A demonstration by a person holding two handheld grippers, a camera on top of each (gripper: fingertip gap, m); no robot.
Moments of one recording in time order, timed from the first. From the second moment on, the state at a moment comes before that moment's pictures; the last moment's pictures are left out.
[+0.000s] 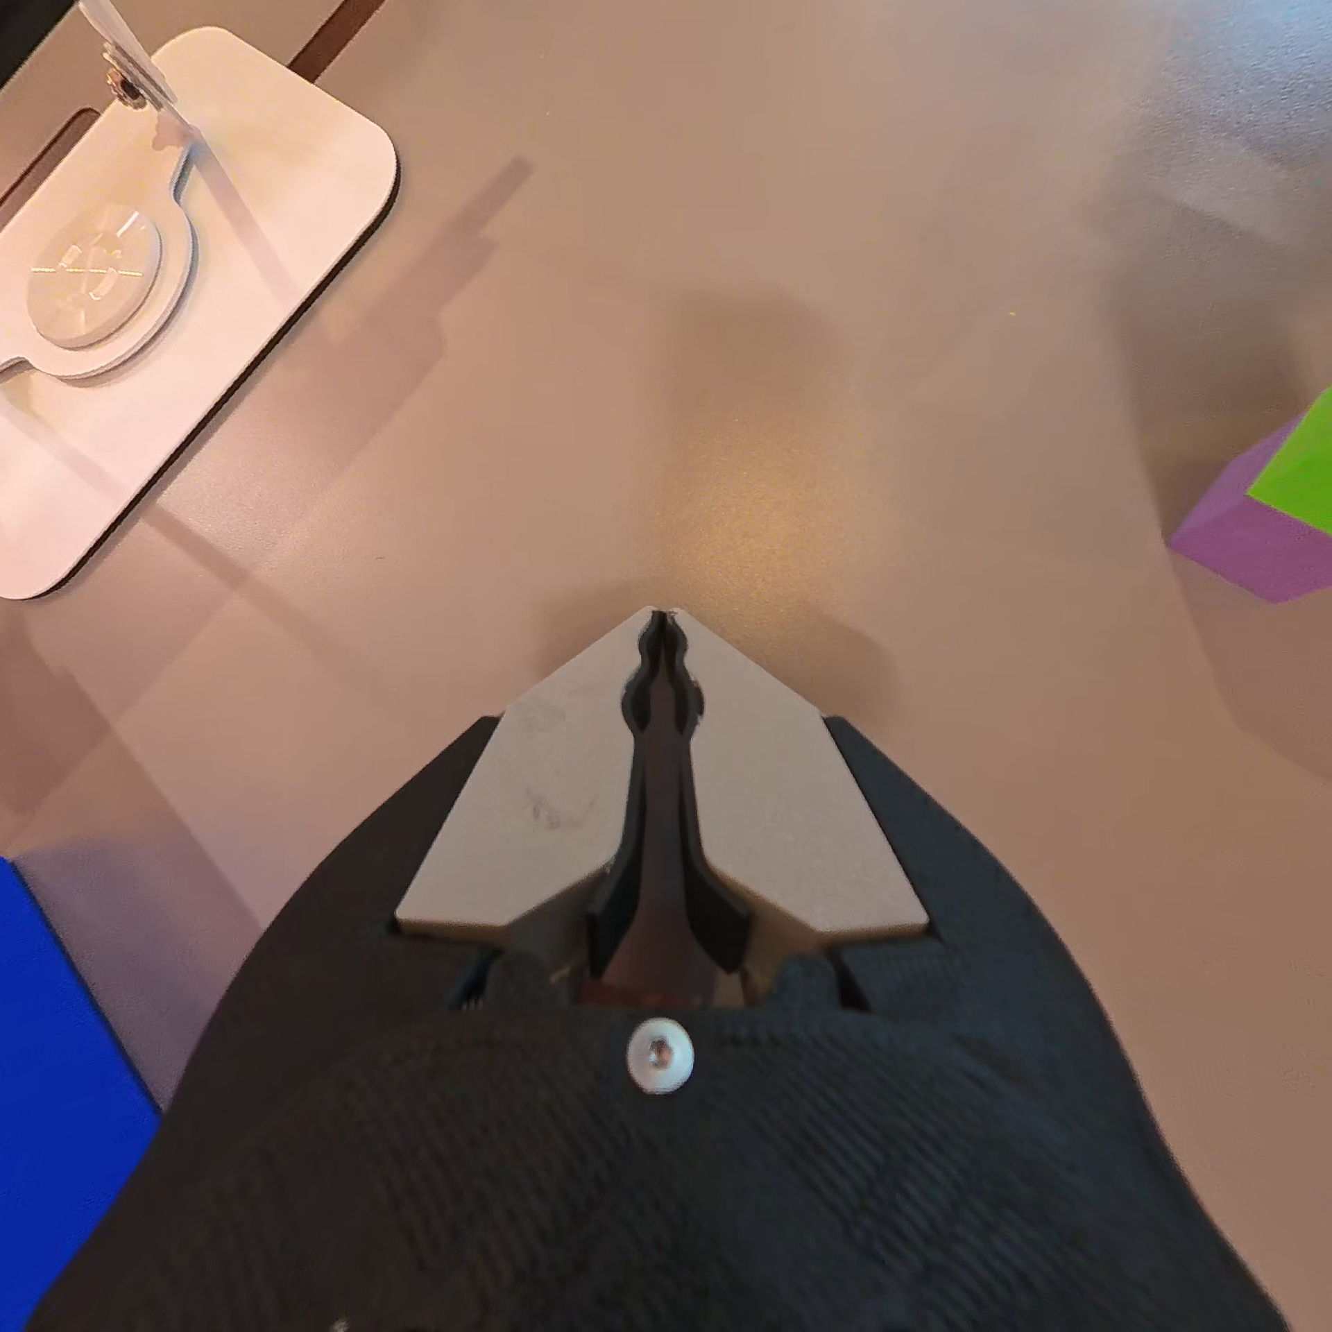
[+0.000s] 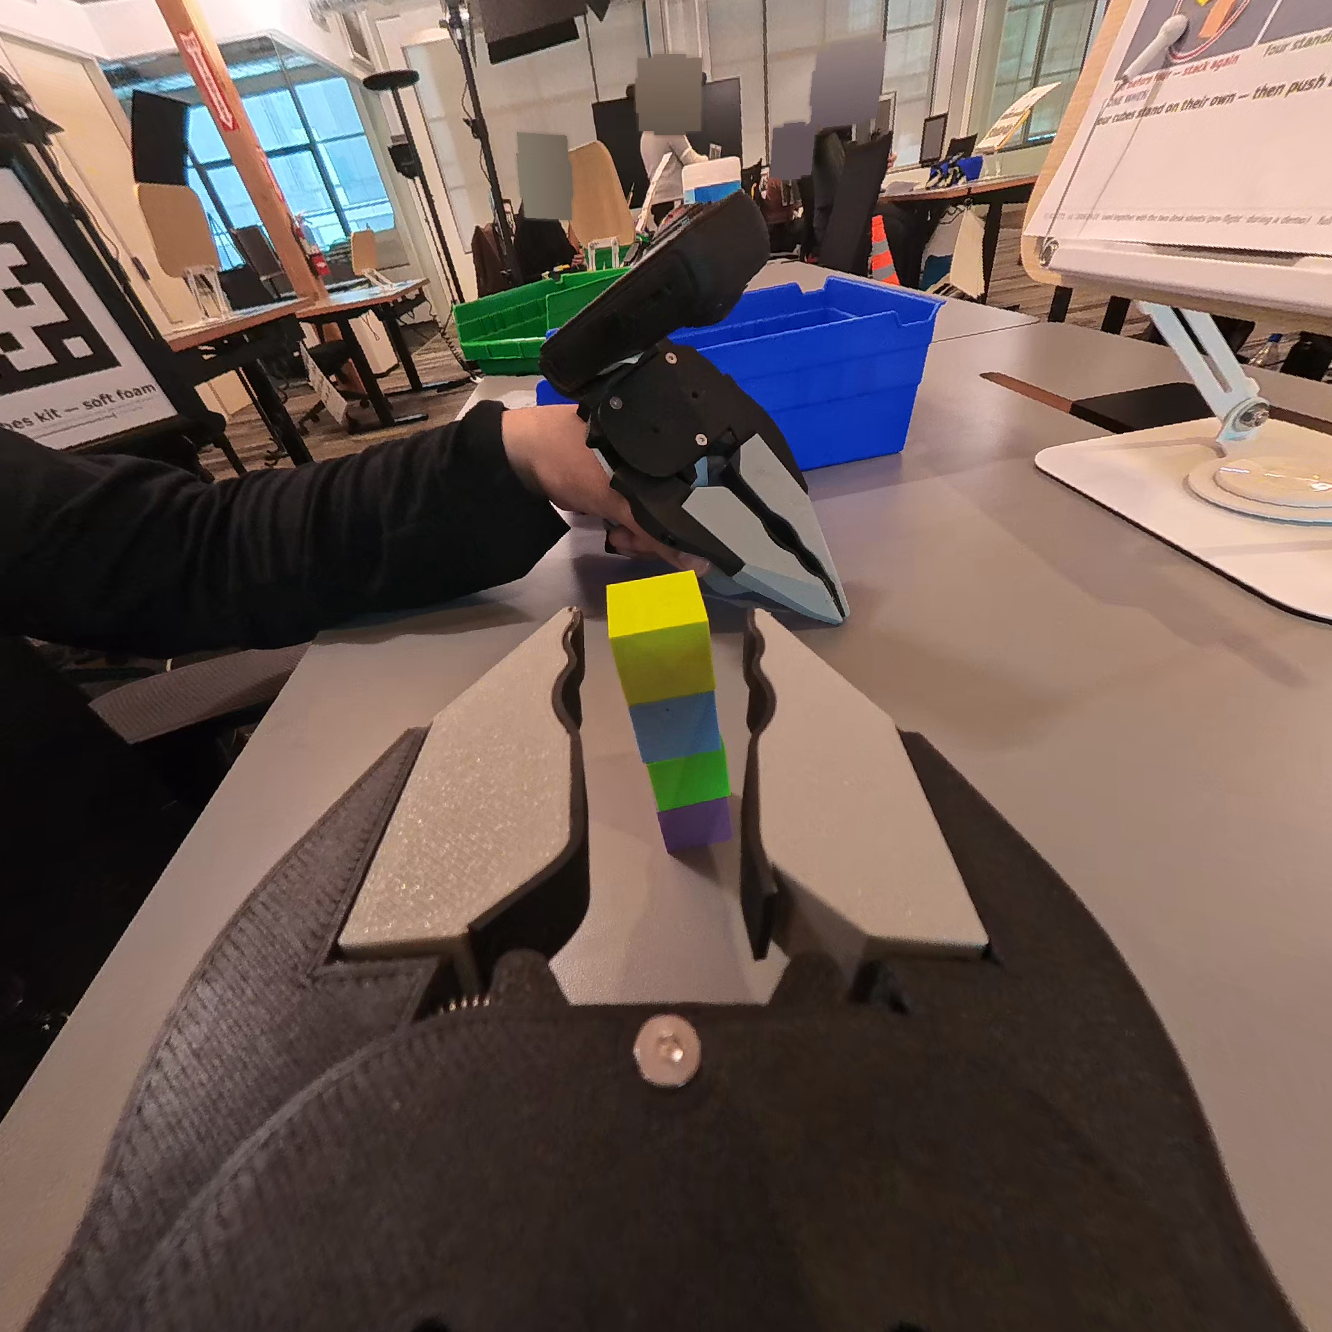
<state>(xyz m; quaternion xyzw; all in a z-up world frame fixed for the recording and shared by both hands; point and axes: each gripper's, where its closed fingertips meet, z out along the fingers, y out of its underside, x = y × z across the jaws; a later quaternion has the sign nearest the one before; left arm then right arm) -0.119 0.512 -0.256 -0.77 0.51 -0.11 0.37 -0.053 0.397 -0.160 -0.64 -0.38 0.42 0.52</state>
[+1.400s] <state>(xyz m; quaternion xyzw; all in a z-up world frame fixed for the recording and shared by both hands) -0.119 0.512 -0.256 -0.77 0.52 -0.11 0.37 -0.046 0.393 -0.139 -0.61 -0.37 0.42 0.55</state>
